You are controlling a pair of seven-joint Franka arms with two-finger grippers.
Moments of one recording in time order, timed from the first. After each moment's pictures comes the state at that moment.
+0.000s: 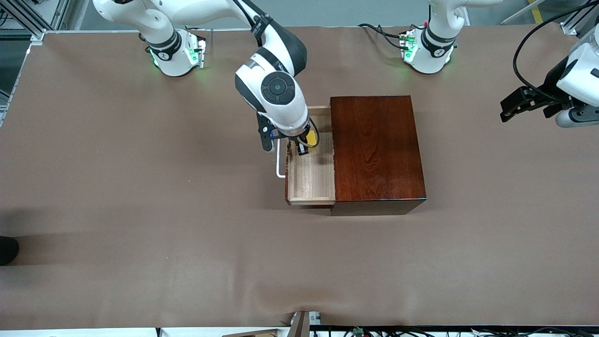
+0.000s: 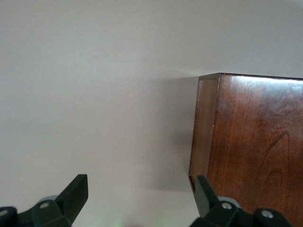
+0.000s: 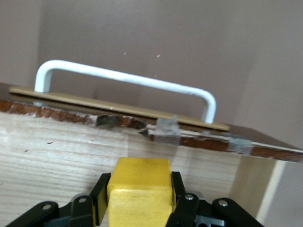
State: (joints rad) left arm -0.07 -0.04 -0.03 -1.58 0.03 1.54 -0.18; right arm 0.69 0.56 0.14 -1.49 0.12 2.07 2.12
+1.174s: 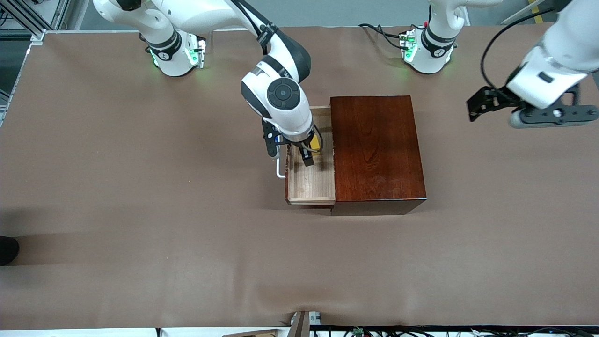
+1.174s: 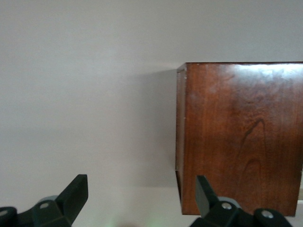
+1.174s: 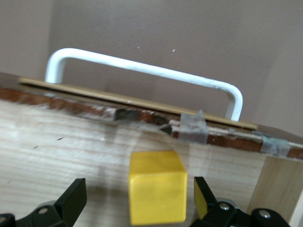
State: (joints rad) left arm -0.08 0.00 -0.16 -1.58 0.03 1.54 -0.25; right arm 0.70 0.60 0.12 -1.43 0.10 2.07 2.12
